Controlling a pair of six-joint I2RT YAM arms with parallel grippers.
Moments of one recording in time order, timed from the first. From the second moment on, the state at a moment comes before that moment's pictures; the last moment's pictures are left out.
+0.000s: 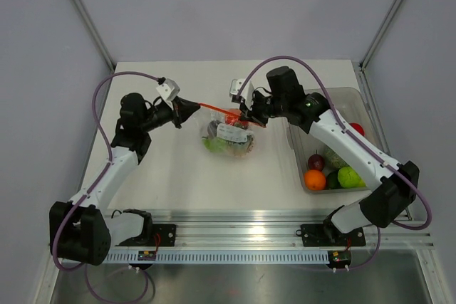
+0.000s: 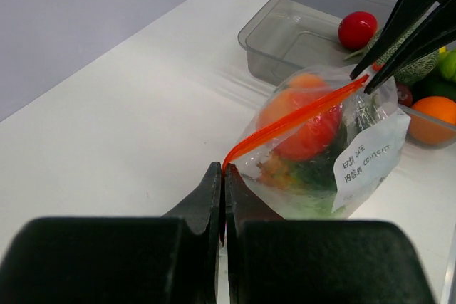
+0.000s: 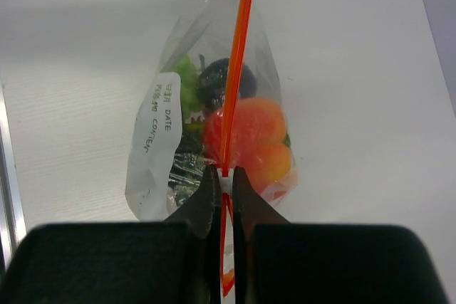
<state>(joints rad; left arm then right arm) -0.19 1.15 0.79 0.28 0.78 0.03 0.63 1.48 1.46 -0.60 -0.47 -0.62</state>
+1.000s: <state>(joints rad) -0.08 1.17 0.81 0.23 0.78 0.04 0.57 1.36 1.30 -0.60 -0.40 -0.54</state>
